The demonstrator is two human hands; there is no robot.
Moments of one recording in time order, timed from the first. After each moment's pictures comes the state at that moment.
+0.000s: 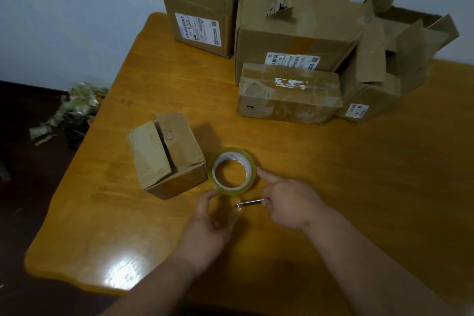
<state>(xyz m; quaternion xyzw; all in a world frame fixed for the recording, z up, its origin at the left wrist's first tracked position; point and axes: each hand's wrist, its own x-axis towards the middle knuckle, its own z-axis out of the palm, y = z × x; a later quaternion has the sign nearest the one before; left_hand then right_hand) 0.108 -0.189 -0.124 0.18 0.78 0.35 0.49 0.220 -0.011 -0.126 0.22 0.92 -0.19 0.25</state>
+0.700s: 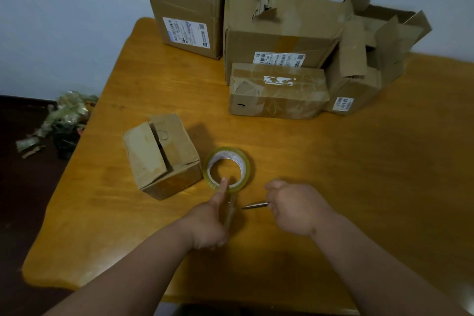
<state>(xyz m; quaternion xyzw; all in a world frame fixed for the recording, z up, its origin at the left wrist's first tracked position) 0.083 -0.163 -0.126 0.33 0.73 0.10 0.59 0.247 -0.026 -0.120 0.25 0.92 -0.17 0.25</state>
